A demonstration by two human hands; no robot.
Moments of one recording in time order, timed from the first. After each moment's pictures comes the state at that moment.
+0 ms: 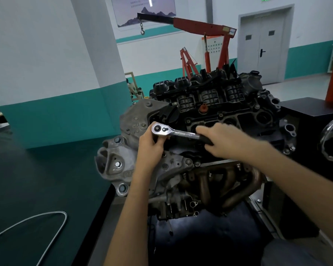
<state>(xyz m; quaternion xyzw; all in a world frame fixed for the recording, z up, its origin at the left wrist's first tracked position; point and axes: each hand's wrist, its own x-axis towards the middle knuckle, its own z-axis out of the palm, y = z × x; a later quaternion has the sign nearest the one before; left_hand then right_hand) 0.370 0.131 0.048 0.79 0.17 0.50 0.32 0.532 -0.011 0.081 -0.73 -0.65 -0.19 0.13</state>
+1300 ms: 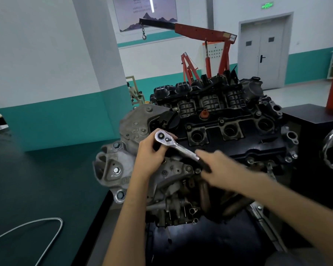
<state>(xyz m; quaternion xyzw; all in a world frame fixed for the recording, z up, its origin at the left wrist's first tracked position) 0.366 0.135 0.049 0.82 0.11 0.48 0.29 0.511 -0.014 0.040 -0.73 -0.64 -0.03 0.24</state>
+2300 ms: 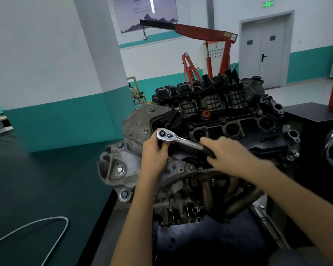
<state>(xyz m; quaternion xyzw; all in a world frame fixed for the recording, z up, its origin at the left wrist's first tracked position) 0.374 0.130 0.044 0.79 0.20 0.52 0.26 0.521 -0.015 0.062 -0.75 -0.61 -0.17 0.17</state>
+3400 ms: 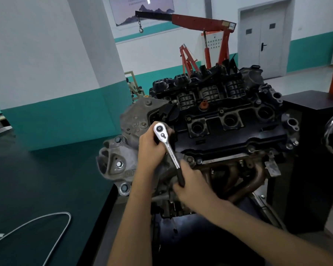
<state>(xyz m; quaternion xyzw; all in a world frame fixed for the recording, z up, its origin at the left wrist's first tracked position) 0.370 0.131 0.044 0.80 0.16 0.51 0.28 0.433 0.006 -0.015 -0.68 -0.56 0.10 0.47</state>
